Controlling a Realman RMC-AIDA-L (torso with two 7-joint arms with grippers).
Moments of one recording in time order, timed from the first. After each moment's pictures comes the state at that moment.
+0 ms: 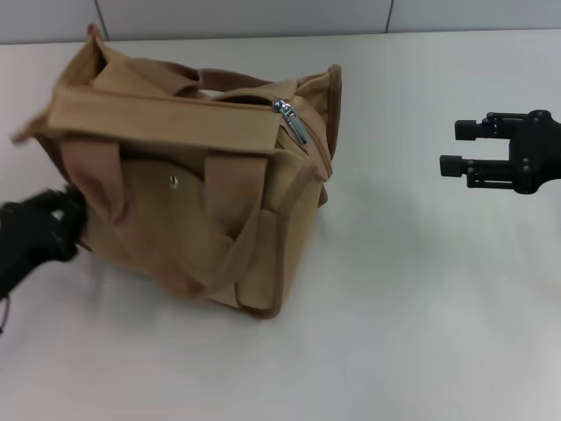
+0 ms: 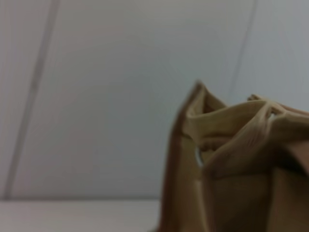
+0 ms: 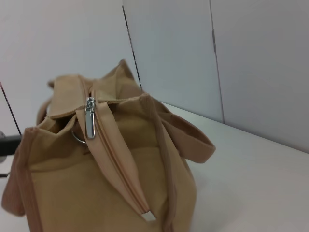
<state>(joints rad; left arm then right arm) -0.22 -2.02 0.99 0.22 1.10 1.42 -0.80 0.58 1.96 -0.50 -0.63 -2.14 -1.64 1.35</state>
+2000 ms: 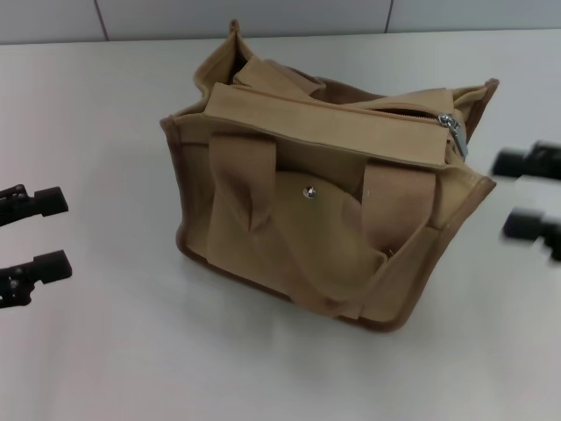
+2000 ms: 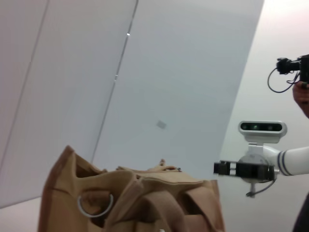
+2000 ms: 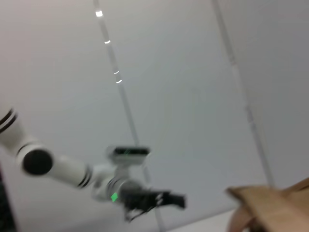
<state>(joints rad) -0.30 -1.74 1.08 0.37 1.38 1.95 -1.16 0.45 2.00 -0.42 -0.68 -1.95 -2.16 1.33</state>
